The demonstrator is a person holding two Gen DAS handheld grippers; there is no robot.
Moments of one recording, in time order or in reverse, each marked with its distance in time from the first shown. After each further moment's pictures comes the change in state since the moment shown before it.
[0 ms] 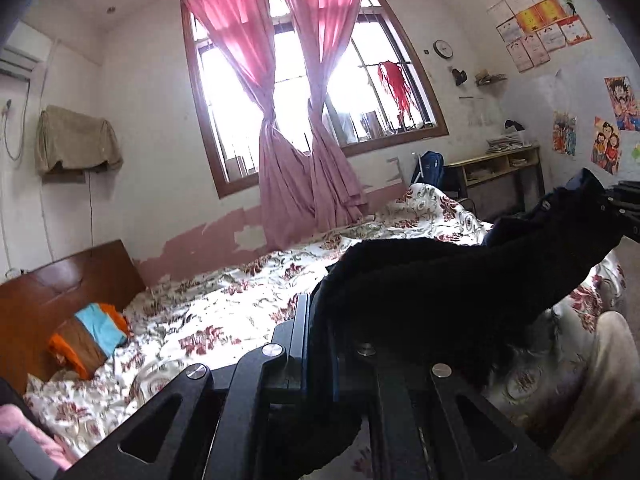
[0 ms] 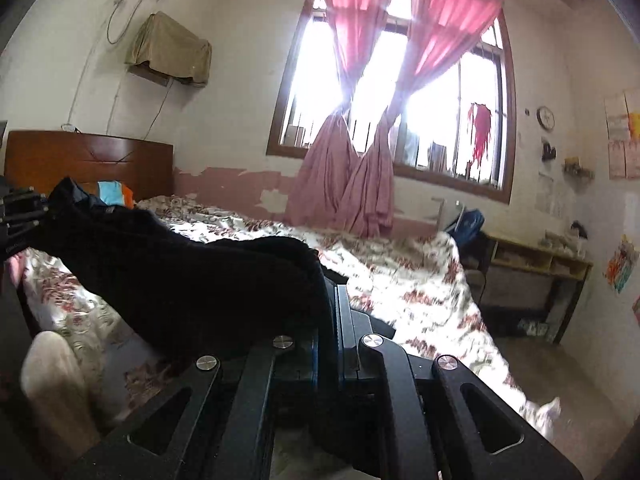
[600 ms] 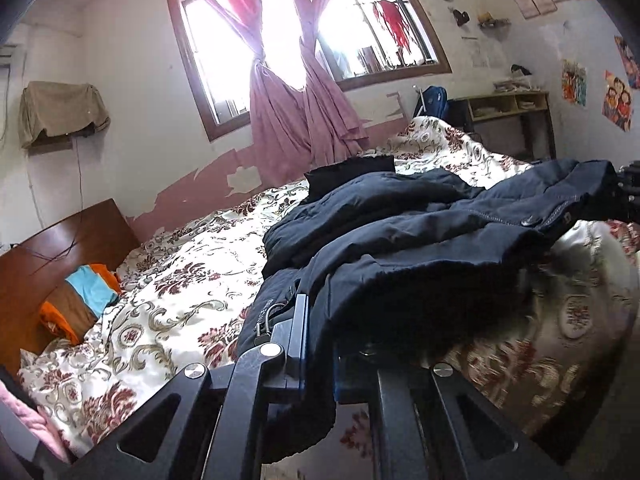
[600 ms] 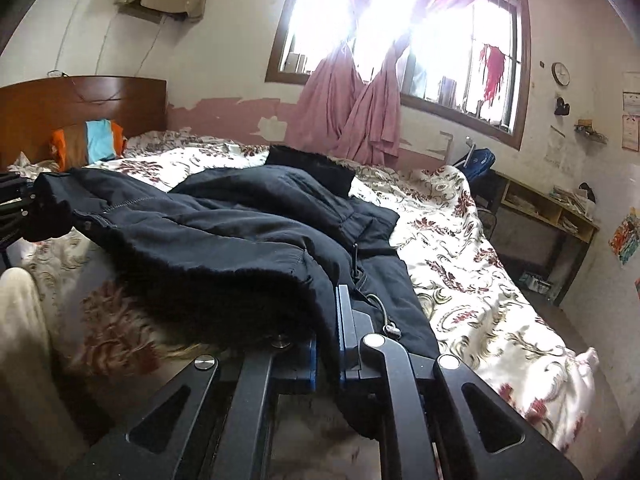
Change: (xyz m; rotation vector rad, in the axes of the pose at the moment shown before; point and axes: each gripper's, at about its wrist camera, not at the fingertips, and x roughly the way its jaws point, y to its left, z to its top) left arm 0.065 -0.039 -0.093 0.023 0.198 0.013; right arm 0.070 0.027 -0.097 -0.007 0.234 0.006
